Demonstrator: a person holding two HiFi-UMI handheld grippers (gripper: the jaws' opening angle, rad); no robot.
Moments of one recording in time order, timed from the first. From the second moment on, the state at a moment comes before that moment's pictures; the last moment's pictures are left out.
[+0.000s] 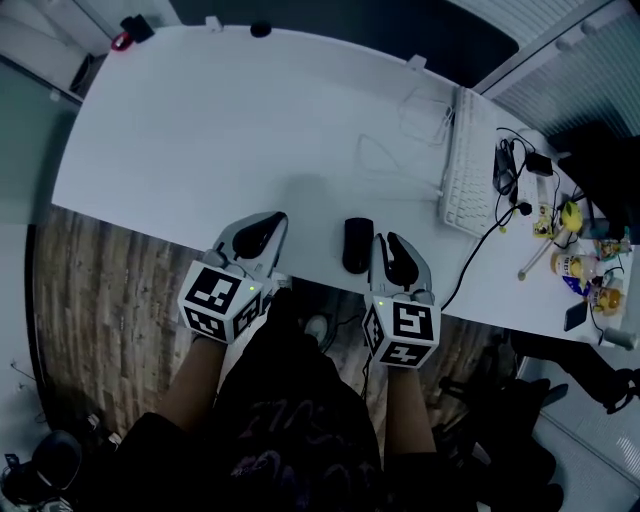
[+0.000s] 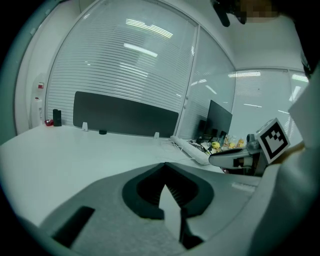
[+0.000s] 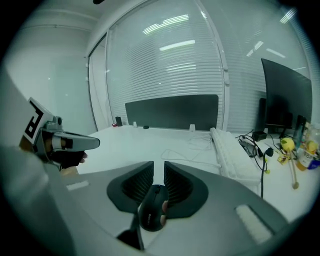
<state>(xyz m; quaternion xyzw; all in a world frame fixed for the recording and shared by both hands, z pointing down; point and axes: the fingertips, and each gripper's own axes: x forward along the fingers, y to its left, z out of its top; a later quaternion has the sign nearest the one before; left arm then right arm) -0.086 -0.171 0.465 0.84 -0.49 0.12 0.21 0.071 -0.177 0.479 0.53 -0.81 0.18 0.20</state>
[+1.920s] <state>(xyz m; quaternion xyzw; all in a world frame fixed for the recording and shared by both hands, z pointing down) -0.050 -0.090 0.311 0.86 -0.50 0.05 0.05 0.102 -0.098 0.310 0.54 -0.84 0.07 0.05</state>
